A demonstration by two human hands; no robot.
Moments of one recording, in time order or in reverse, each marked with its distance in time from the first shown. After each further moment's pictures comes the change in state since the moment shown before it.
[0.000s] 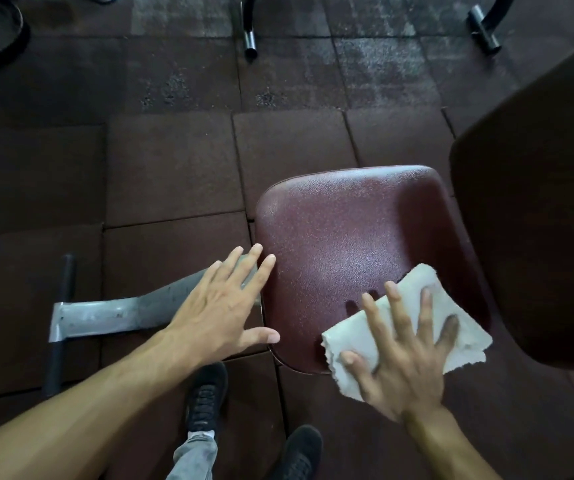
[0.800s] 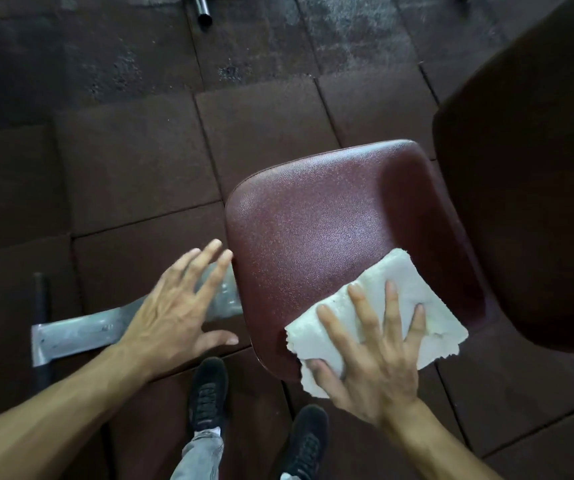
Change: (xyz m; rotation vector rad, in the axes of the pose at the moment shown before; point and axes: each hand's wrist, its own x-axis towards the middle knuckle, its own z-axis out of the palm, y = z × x) left_hand 0.014 -0.045 0.010 0.014 0.099 0.074; right_hand 0.006 -0.026 0.013 -0.015 0.130 -0.091
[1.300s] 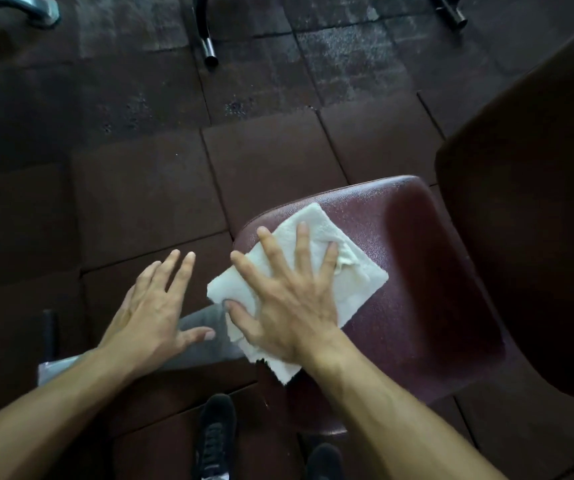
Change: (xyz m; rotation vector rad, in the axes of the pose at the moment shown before) left_hand 0.032 -0.046 -0.023 -0.052 -0.131 -0.345; right_hand 0.157 -0.066 0.009 0.099 -0.254 -0.032
